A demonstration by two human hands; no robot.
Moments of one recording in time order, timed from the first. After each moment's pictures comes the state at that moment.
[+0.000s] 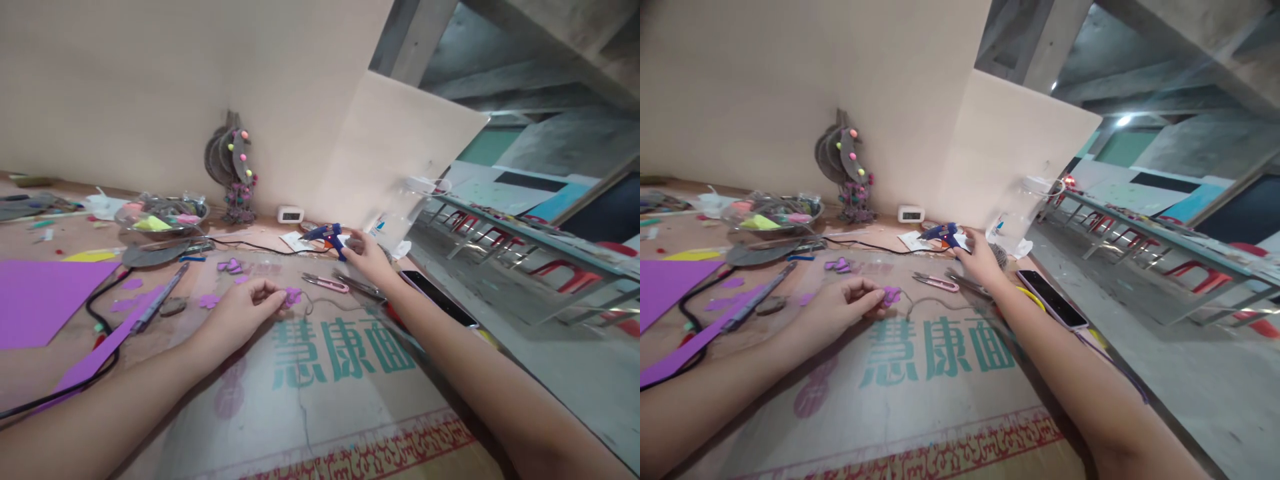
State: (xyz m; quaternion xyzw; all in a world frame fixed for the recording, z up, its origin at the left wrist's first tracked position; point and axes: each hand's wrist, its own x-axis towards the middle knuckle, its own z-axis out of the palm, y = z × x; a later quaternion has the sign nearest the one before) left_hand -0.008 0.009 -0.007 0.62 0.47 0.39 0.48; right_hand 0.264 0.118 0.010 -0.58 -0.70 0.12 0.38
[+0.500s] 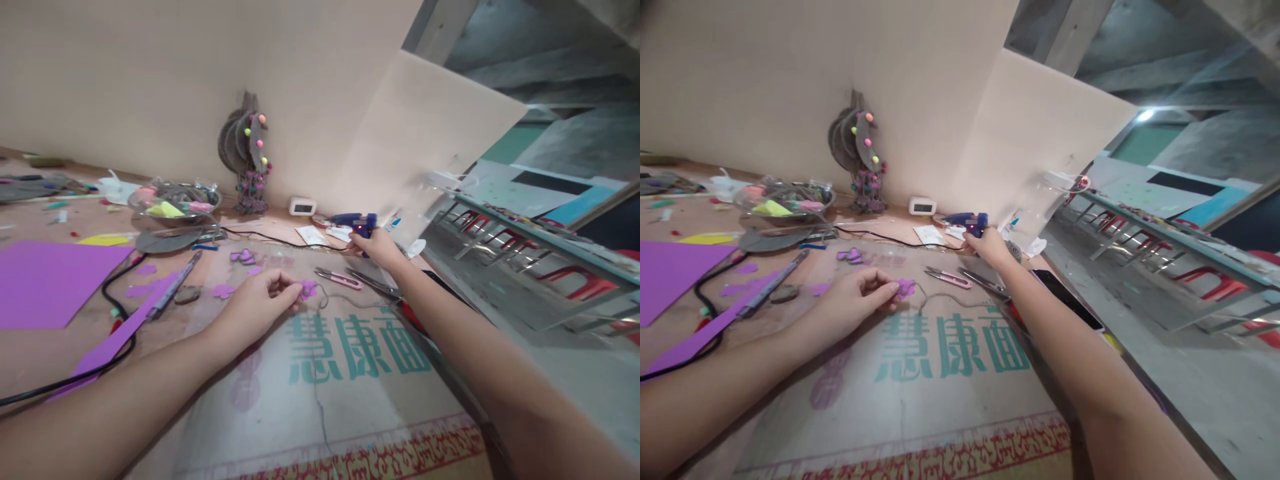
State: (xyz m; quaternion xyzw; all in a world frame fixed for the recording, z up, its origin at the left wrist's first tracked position) left_hand -0.009 0.013 -0.012 0.63 0.48 0.39 0.48; right_hand 0.253 0.147 0.022 -0.65 -0.69 0.15 0.29
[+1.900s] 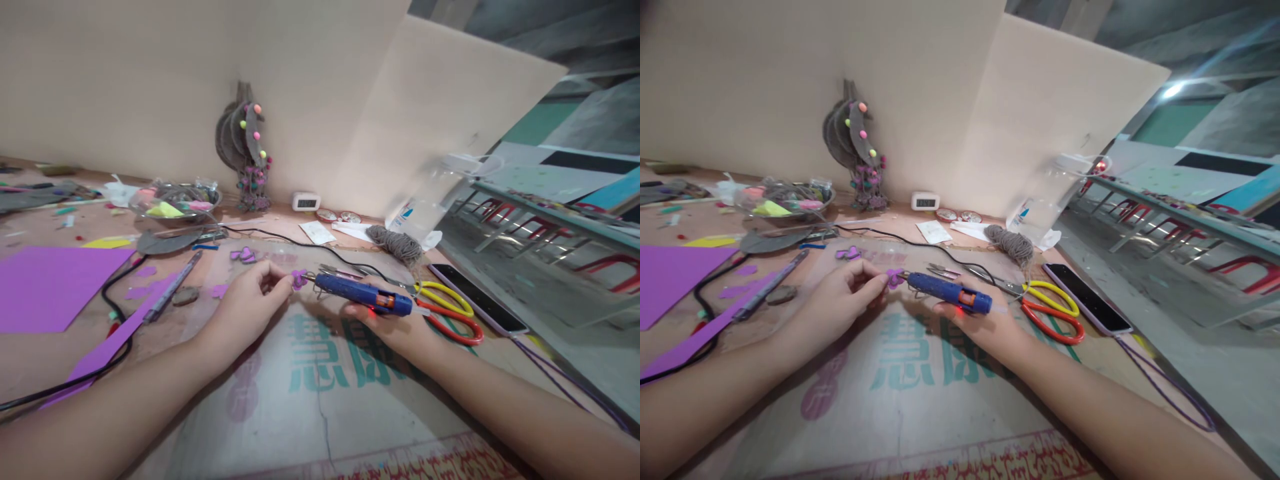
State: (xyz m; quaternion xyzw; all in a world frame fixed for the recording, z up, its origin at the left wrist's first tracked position) left_hand -0.009 0.007 -0.001 0.60 0.54 0.43 0.40; right_hand 0.216 0.007 0.004 -0.50 -0.75 0.23 0.35
